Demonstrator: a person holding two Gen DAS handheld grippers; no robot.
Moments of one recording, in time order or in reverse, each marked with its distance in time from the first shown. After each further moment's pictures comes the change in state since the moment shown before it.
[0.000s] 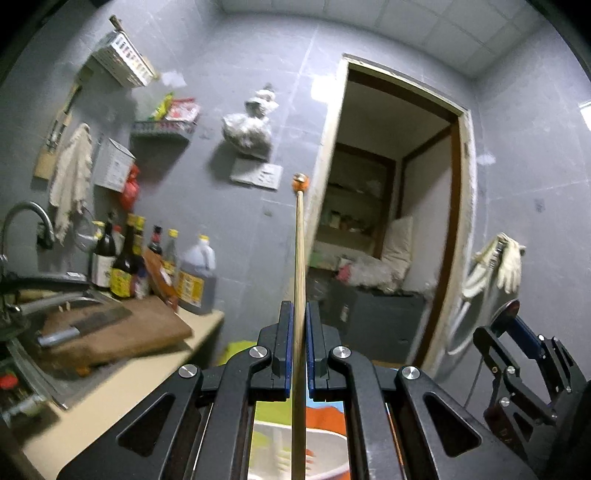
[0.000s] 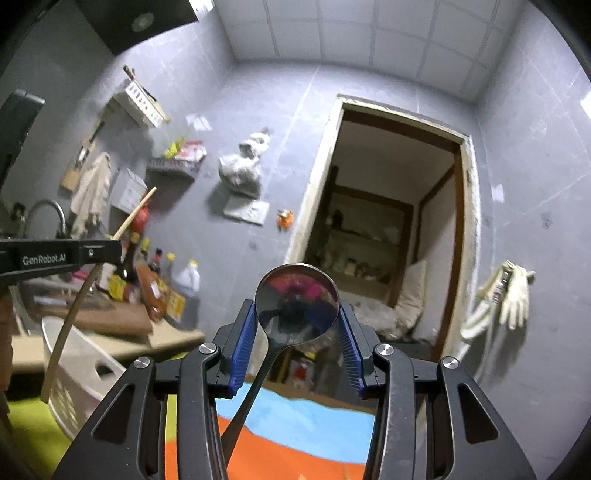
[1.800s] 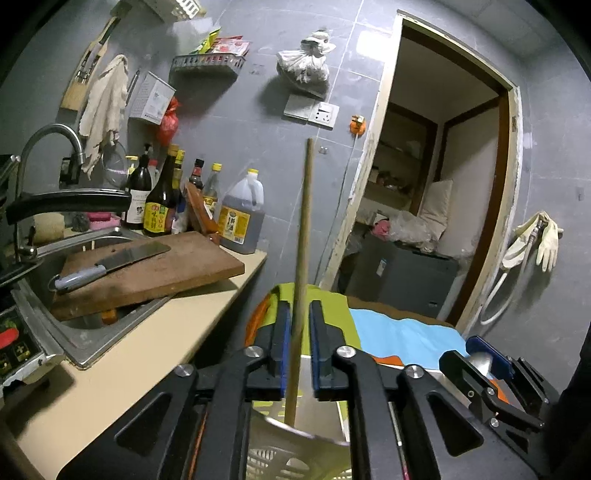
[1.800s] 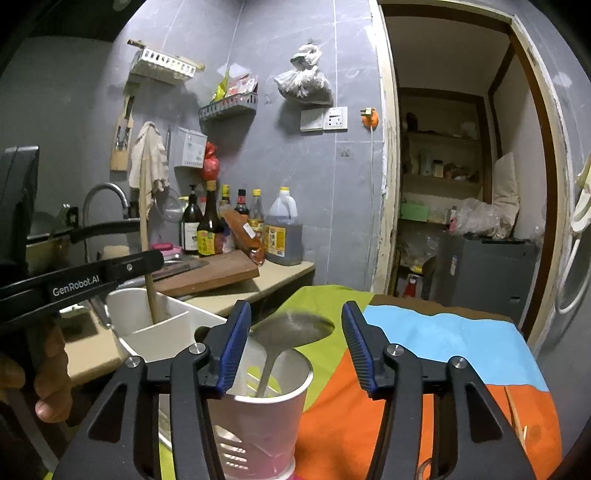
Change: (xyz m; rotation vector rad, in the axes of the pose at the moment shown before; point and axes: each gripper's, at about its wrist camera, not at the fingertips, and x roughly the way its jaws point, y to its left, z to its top) left arm 0.030 0.075 -0.060 -0.092 0.206 0.093; right arm 0.056 0.063 -0.058 0.228 0.331 0.348
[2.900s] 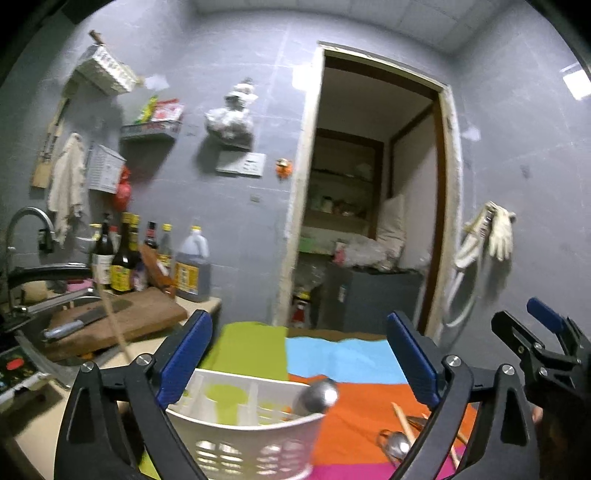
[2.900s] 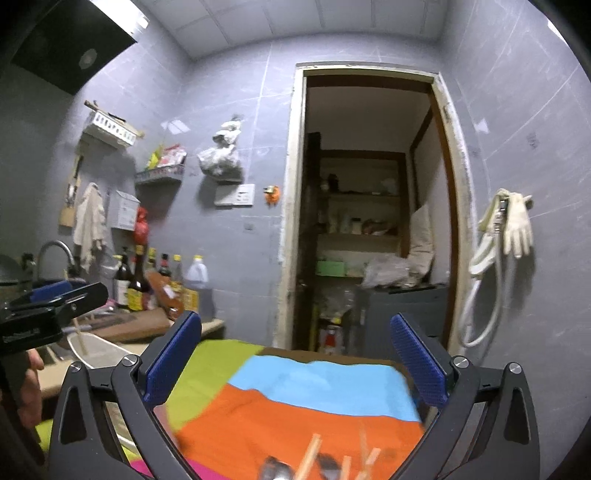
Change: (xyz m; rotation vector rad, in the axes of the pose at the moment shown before) left arm -0.062 -0.125 -0.005 0.184 -0.146 -0.110; right arm -0.143 -0.095 0.021 -0.009 -0.217 -0.318
